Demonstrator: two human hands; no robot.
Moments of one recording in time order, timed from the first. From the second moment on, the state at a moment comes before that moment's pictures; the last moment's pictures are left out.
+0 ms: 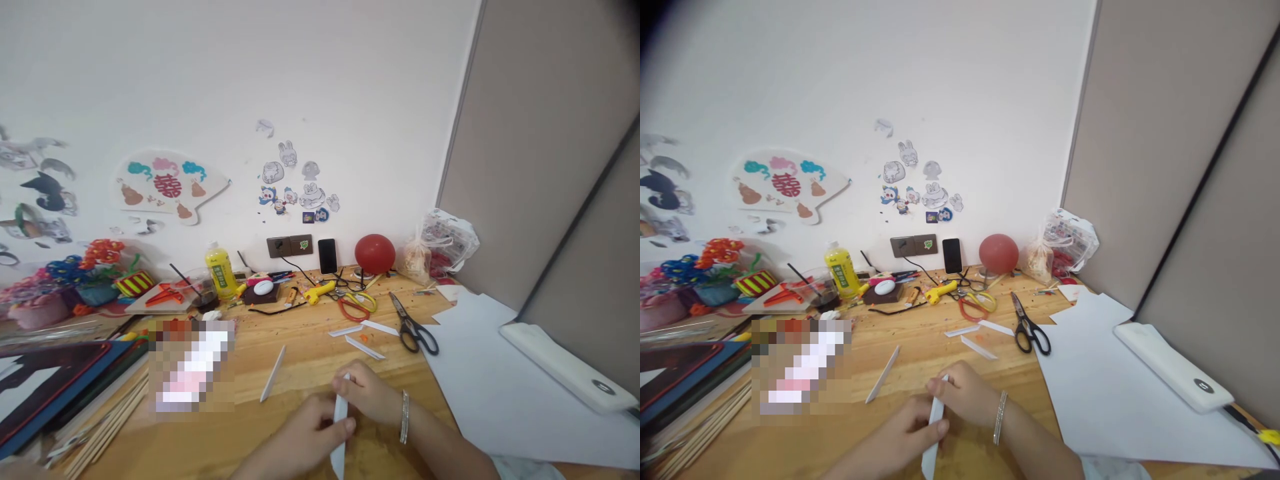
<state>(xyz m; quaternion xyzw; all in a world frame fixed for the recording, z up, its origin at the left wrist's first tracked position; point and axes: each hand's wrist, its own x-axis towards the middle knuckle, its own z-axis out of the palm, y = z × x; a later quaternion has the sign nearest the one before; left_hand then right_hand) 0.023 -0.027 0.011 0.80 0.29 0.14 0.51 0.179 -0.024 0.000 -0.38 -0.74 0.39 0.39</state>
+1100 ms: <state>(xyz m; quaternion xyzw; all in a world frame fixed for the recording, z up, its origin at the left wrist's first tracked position) 0.028 -0.013 -0.009 0.76 0.44 0.27 0.39 0.178 -0.022 0.008 -0.47 -0.67 0.29 0.49</state>
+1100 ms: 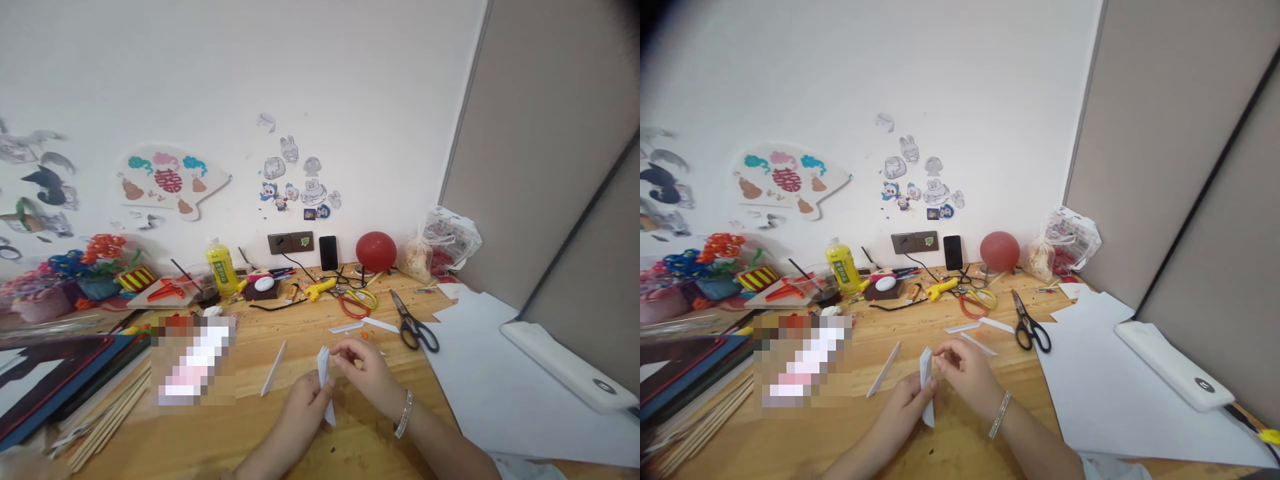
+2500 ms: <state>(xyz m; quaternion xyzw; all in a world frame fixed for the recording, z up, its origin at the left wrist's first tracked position) 0.032 -0.012 -0.013 0.74 0.43 0.35 0.38 0.164 -0.017 -0.003 -0.43 -0.49 0.51 0.56</state>
